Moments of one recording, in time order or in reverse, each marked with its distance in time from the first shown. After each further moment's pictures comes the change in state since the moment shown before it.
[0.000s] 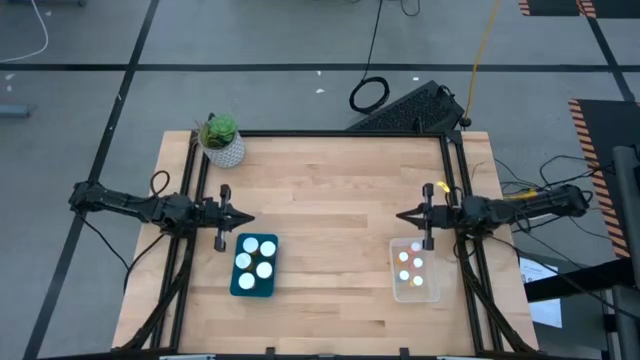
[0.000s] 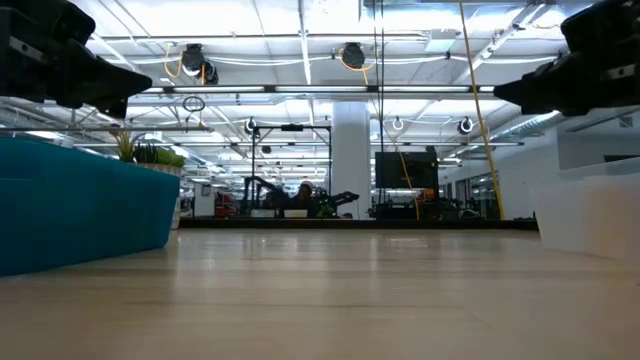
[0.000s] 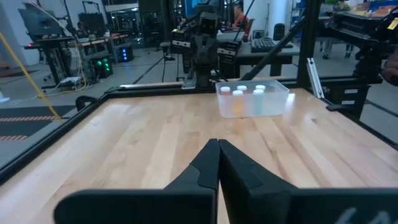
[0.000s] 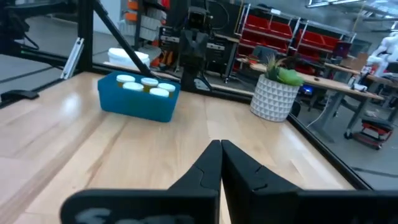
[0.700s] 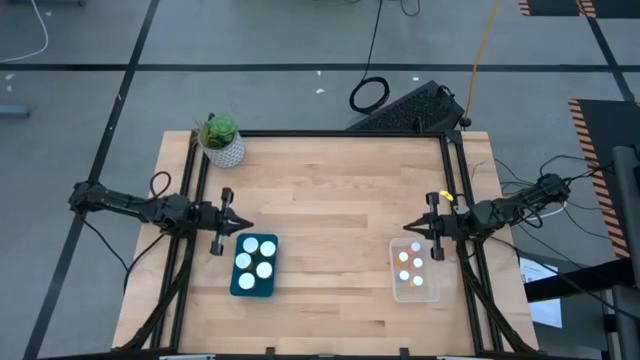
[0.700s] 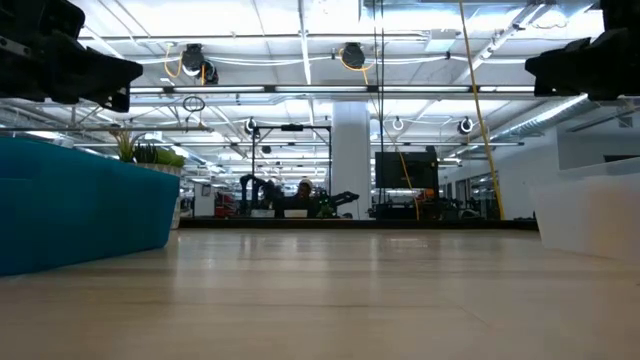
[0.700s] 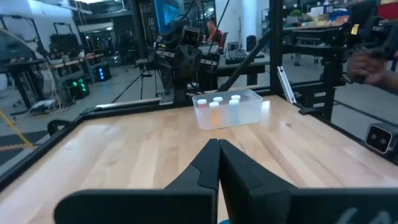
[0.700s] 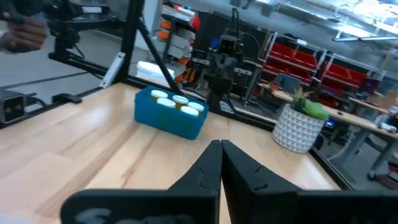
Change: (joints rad) left arm 0.000 0.002 -0.031 0.087 0.108 0.052; right arm 0.244 -0.141 0.000 -0.082 0.116 -0.099
